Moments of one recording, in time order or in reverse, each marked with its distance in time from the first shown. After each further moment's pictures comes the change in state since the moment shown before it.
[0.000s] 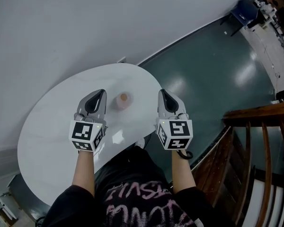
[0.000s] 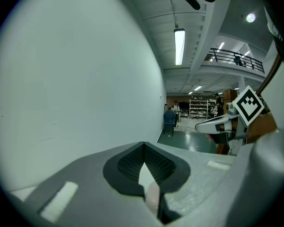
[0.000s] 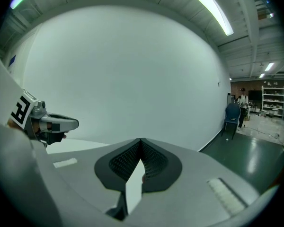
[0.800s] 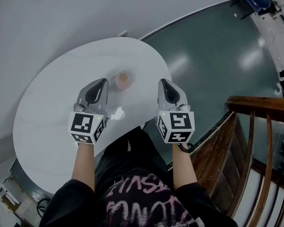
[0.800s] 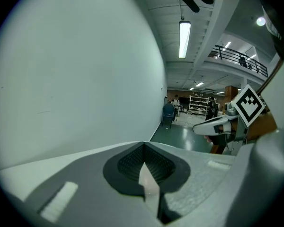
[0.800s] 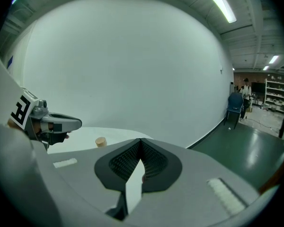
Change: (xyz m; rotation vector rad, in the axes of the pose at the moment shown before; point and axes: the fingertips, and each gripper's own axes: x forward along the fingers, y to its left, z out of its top) left arm 0.011 -0.014 -0.066 -0.052 0.091 -0.017; right arm 0.014 0.007 -0.069 0.020 0.120 0.036
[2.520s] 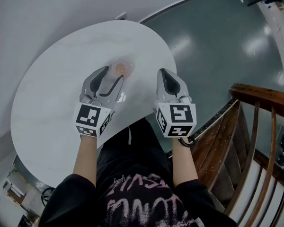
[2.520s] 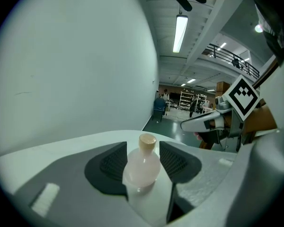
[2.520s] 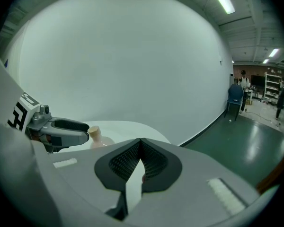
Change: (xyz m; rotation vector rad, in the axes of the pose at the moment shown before) left arm 0.040 -0.026 -0.046 0.012 0.075 -0.126; right arm 0.028 0.002 -0.035 0.042 0.064 0.009
